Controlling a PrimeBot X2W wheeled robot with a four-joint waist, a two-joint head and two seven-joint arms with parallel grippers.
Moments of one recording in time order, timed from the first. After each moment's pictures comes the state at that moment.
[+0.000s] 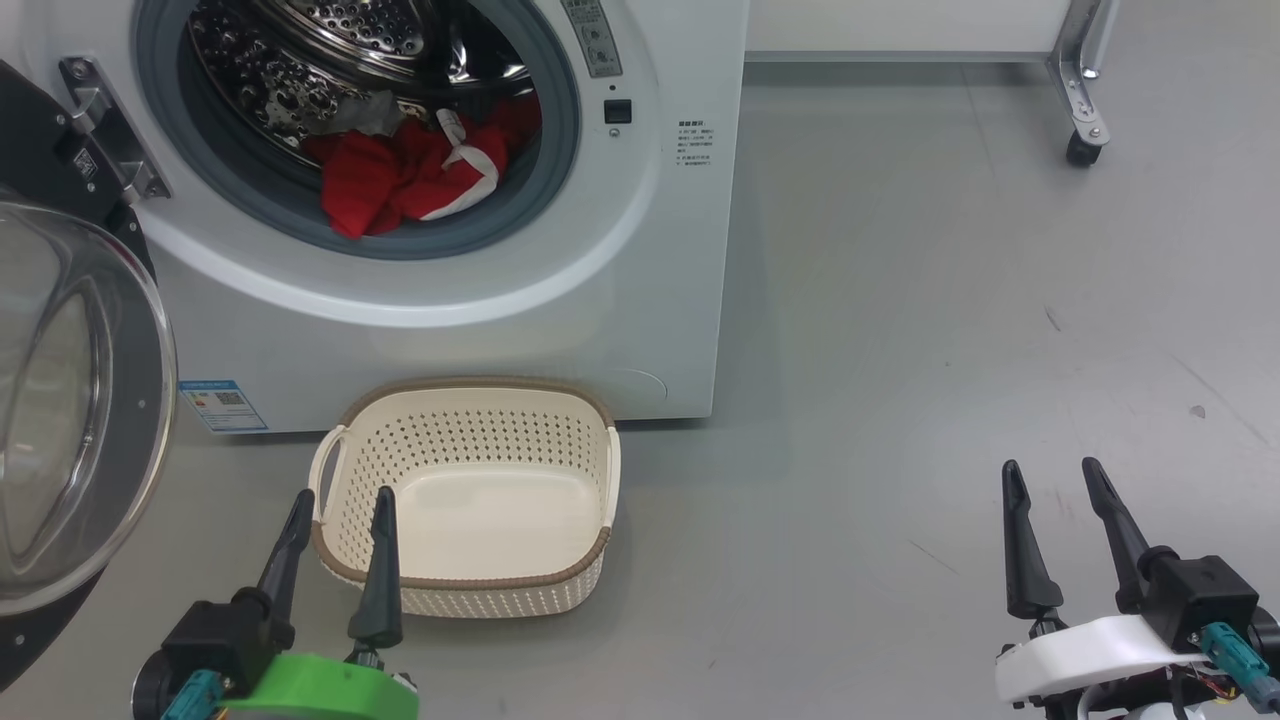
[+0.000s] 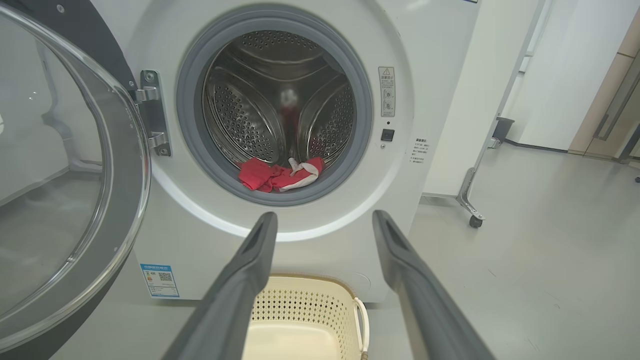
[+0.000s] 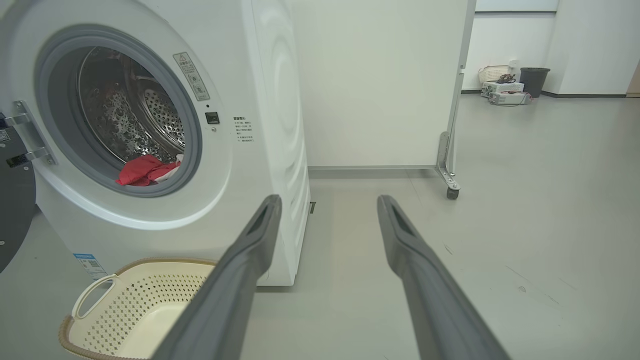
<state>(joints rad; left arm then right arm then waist) 0.02 0.04 -0.16 0.12 -0.40 -0.08 -0.26 0.11 -0.19 0.21 0.02 0.38 -0.09 -0.24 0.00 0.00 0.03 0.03</state>
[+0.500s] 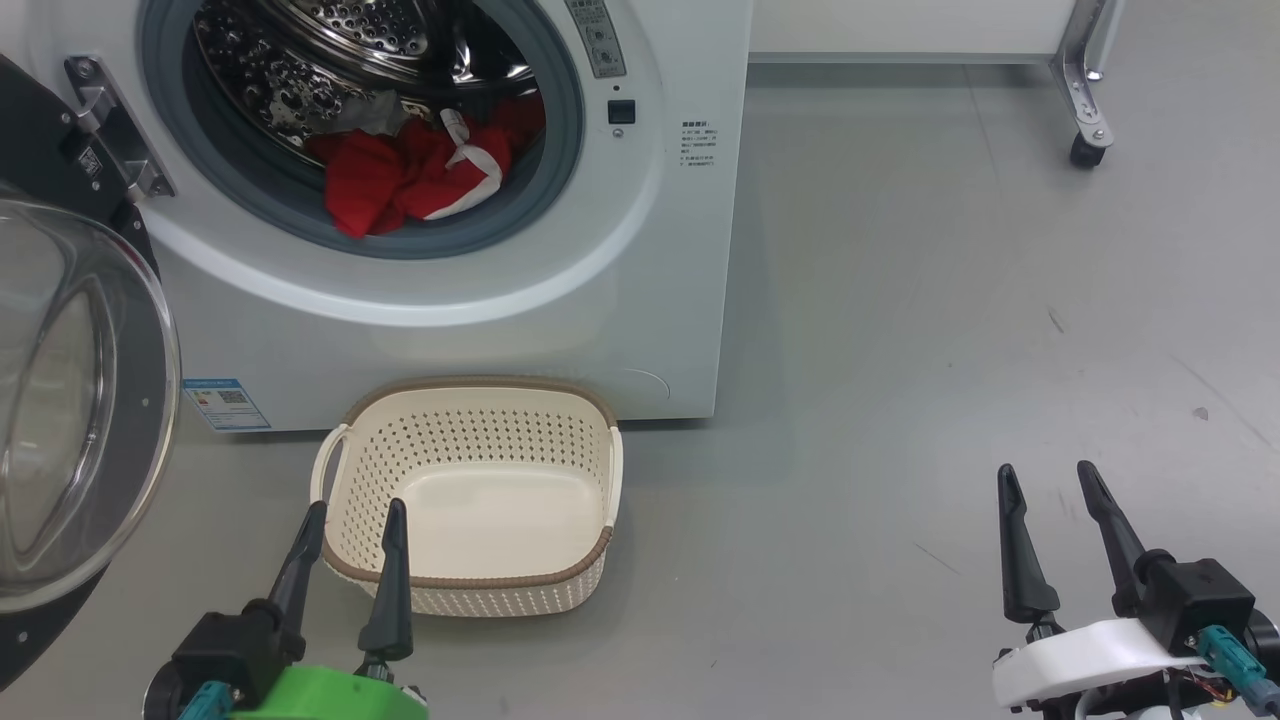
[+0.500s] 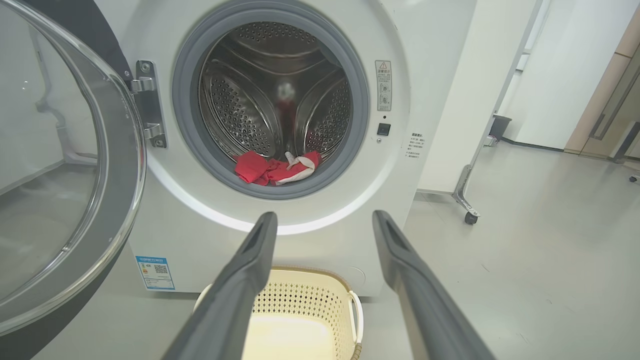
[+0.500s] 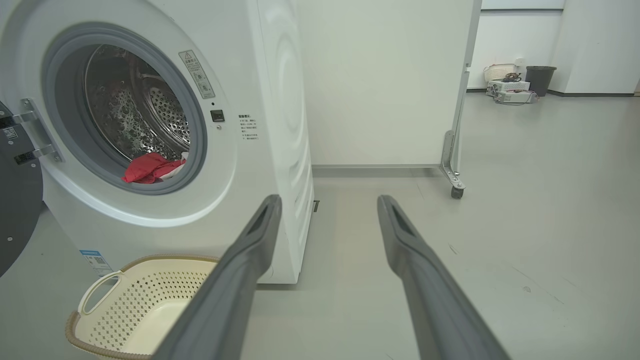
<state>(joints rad) 0.05 0.04 -0.18 0.11 -0.41 -0.08 -0.26 0.12 -0.18 0.21 0.02 0.38 -0.09 -0.24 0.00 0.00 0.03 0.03</state>
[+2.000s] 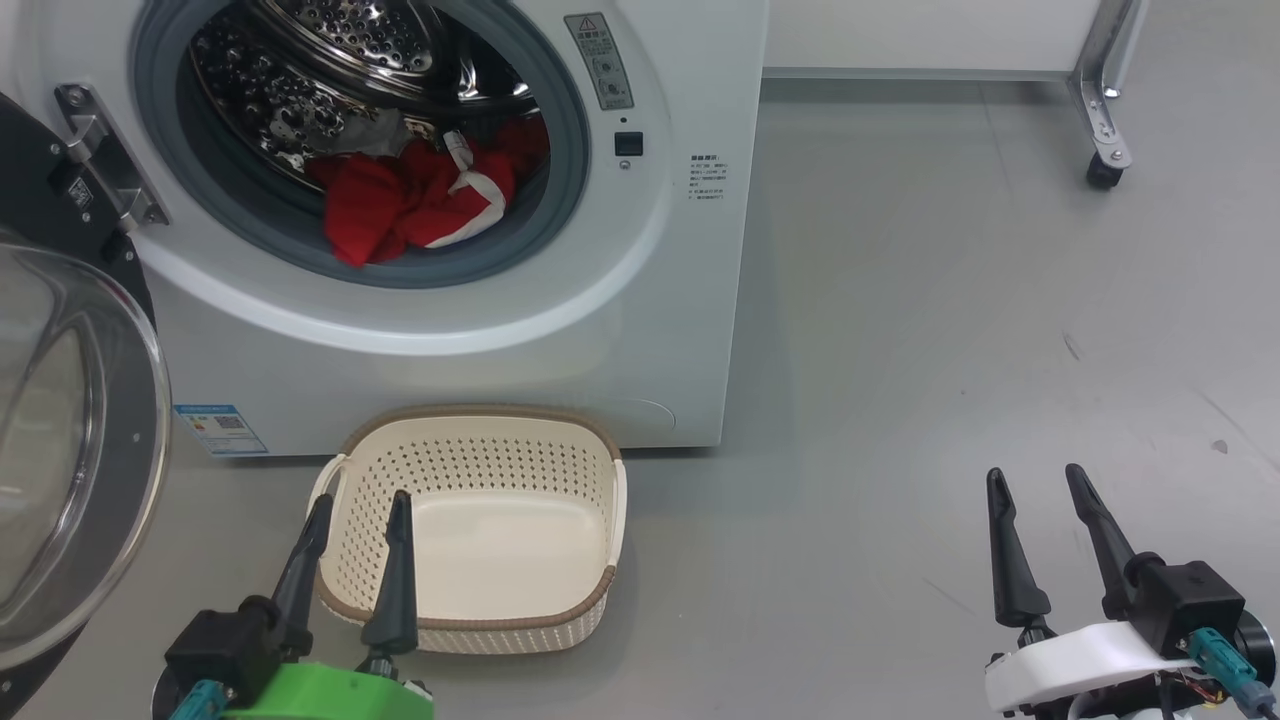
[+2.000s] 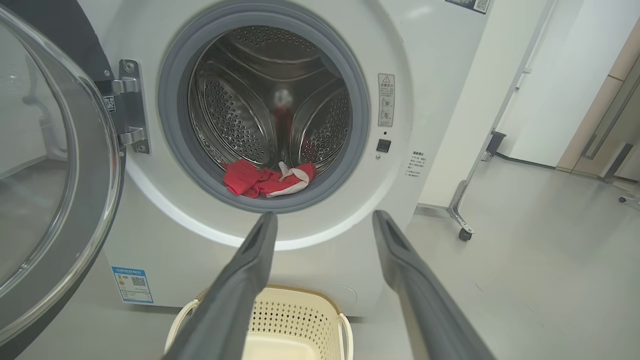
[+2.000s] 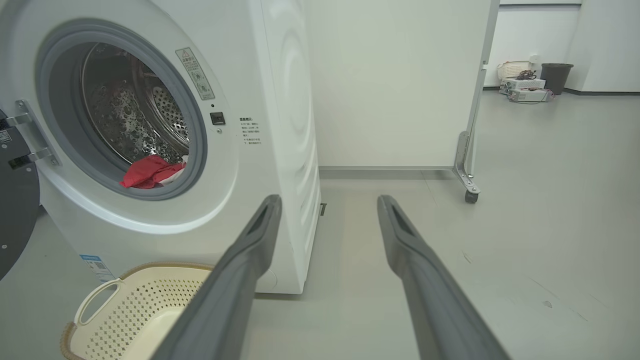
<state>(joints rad) 0.05 0.04 -0.19 0.08 -0.47 -0.08 -0.26 0.12 -0.18 0.22 0.02 0.38 -0.09 -0.24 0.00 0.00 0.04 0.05</state>
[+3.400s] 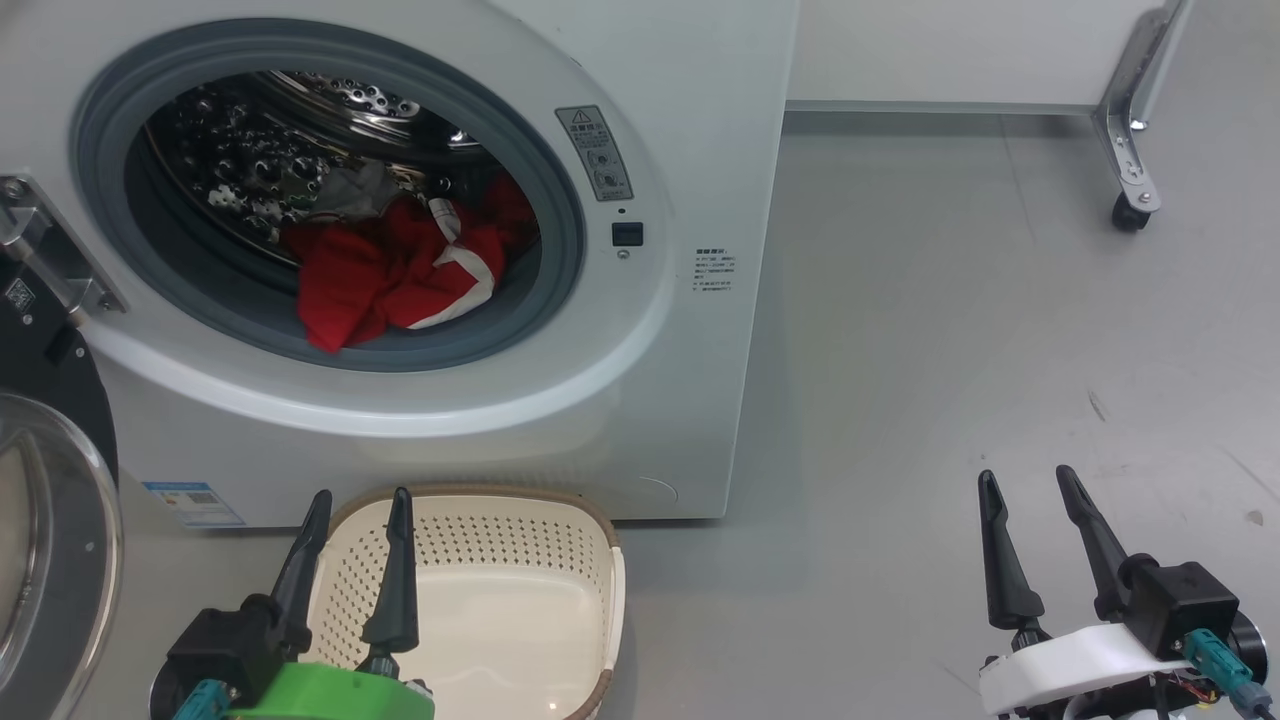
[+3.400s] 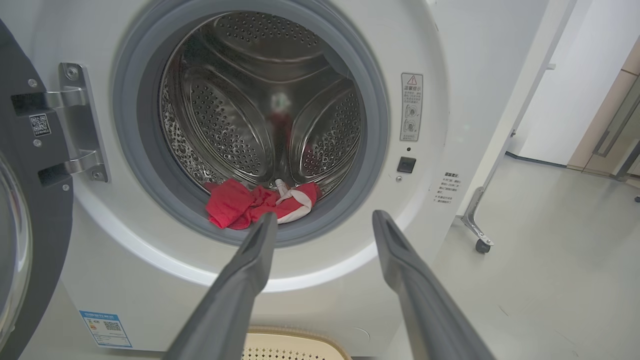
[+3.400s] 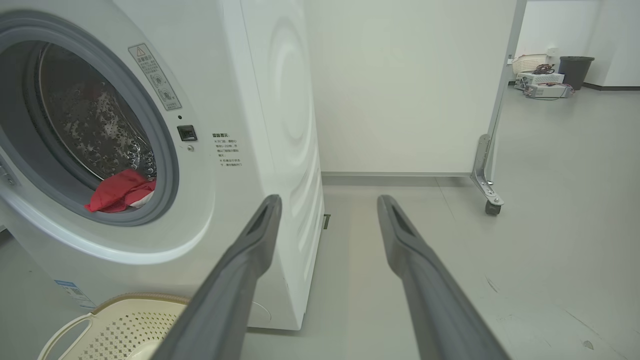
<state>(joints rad) 0.05 0.04 -0.19 0.07 -0.45 -0.07 -0.26 0.12 -0.17 0.23 0.02 0.38 -0.09 -0.24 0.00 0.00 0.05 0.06</state>
